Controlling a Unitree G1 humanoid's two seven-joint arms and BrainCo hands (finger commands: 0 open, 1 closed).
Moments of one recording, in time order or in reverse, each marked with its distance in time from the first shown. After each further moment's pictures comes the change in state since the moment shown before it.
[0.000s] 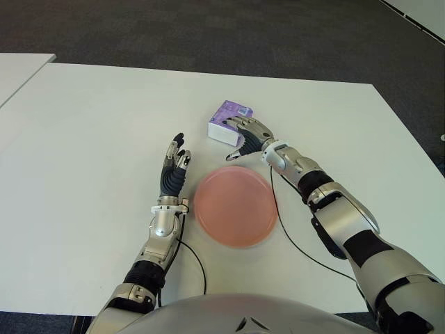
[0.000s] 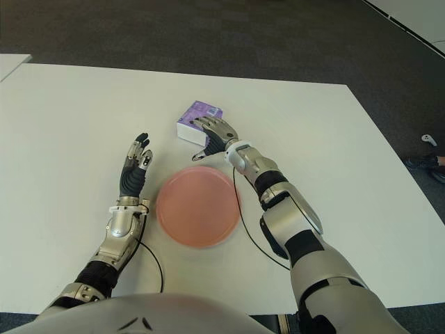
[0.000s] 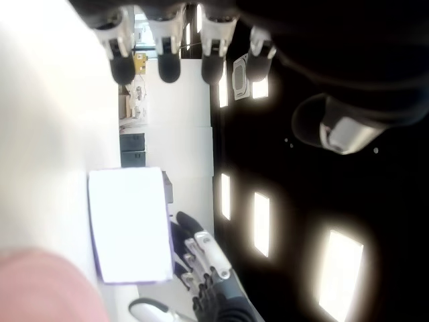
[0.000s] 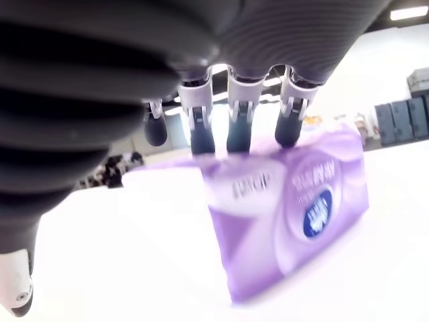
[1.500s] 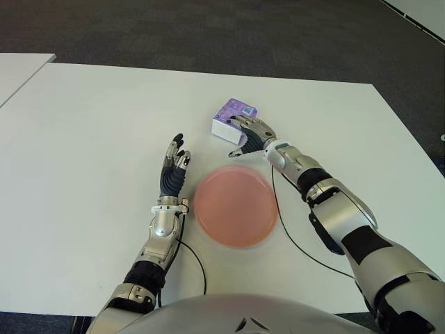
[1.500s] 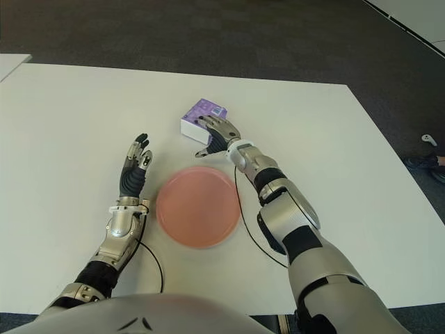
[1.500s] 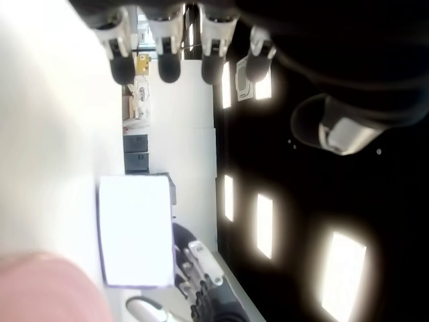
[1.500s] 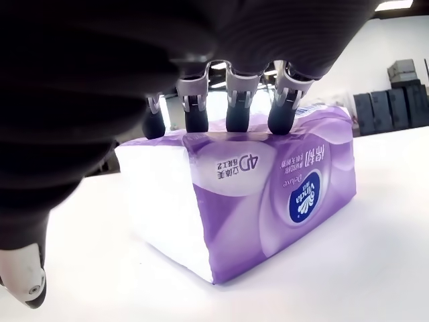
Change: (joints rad) left arm 0.000 0.000 0.000 0.000 0.001 0.010 0.011; right arm -0.027 -0.007 0.001 0.064 0.013 0.021 0.009
